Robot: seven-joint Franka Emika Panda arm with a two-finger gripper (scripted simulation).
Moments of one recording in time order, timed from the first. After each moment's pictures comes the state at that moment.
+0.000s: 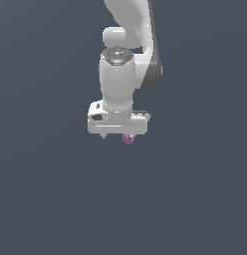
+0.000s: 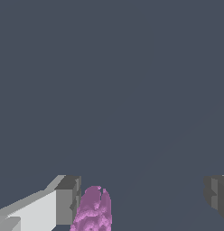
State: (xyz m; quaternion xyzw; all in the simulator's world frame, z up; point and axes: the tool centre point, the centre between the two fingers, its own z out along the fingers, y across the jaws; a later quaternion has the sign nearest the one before) arm 0.028 -0.021 0.201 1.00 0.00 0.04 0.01
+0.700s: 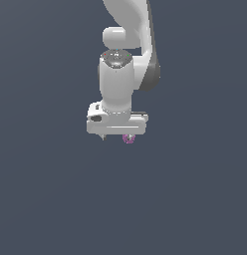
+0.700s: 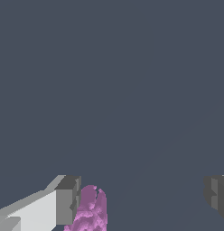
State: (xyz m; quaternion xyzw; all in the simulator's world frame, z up) arm 0.025 -0.026 0.195 1.00 0.01 0.04 0.02
